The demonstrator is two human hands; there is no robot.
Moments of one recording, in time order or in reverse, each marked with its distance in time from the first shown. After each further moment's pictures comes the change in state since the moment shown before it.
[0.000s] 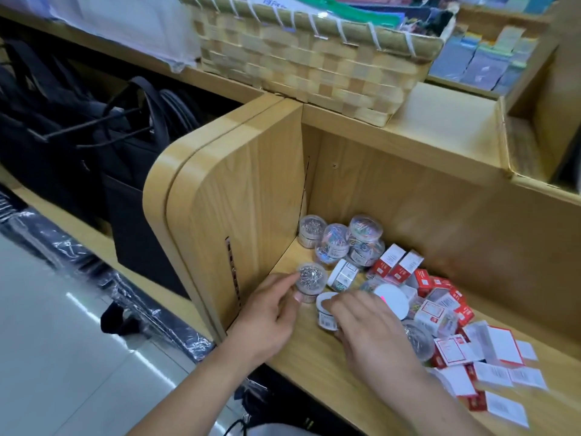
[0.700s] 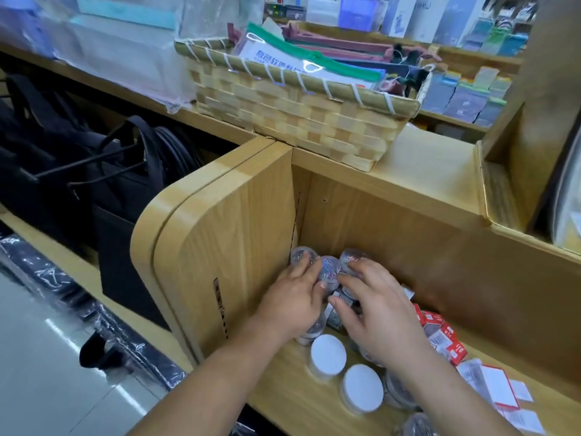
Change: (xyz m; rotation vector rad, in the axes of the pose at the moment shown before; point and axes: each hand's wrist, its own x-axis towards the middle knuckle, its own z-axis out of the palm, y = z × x) left_hand 0.095 0.034 0.026 0.512 -0.119 0.161; right_hand 0.055 0.050 -0.026 0.070 0.142 0.179
